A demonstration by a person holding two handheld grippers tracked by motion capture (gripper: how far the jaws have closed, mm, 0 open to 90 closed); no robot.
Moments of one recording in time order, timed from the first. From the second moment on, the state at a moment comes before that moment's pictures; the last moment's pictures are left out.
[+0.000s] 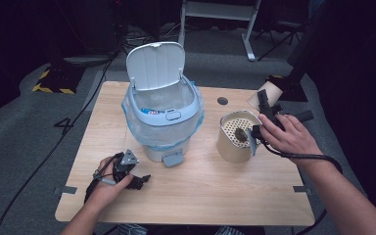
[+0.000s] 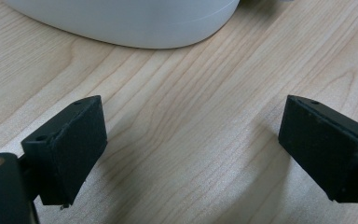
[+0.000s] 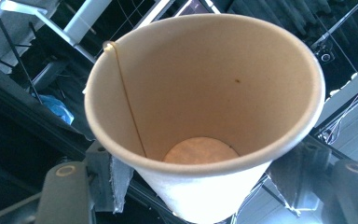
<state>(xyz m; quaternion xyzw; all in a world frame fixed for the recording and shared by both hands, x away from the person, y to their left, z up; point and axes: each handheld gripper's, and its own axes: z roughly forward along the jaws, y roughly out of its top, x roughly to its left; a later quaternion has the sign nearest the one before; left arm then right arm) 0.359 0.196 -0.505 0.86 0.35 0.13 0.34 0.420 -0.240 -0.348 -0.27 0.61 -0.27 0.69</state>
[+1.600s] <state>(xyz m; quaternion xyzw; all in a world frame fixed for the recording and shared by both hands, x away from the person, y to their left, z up) 0.361 0.194 -0.506 0.86 0.37 0.13 0.33 0.447 -0.309 -0.328 0.32 0.77 0.52 0.17</state>
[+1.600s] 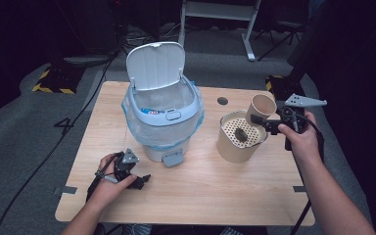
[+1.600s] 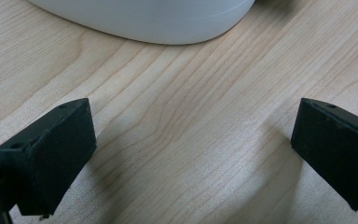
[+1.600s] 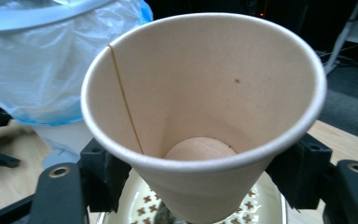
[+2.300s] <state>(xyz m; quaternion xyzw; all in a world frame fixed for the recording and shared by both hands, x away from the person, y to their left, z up) 0.365 0.192 -0.506 0.86 0.37 0.13 0.33 0.447 -0.305 -0.321 0.28 0.81 0.48 0.20</state>
